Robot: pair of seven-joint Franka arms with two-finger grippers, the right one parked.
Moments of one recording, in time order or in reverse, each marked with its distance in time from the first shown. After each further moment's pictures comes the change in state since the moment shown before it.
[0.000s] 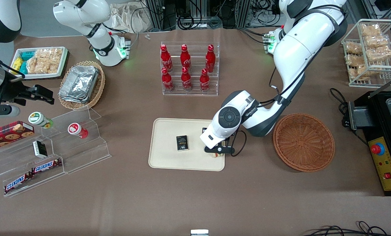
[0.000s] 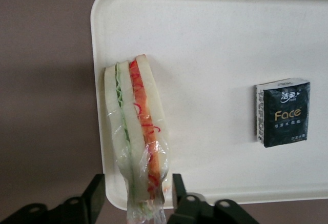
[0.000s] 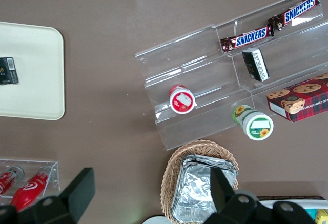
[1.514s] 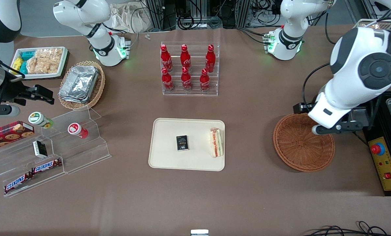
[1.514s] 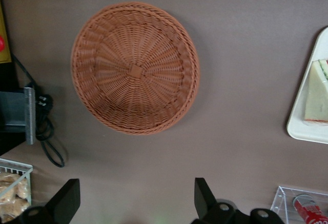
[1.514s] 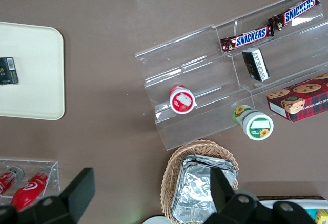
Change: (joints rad) arm 0.511 -0.612 -0.017 -0.158 -0.130 -0.505 0.373
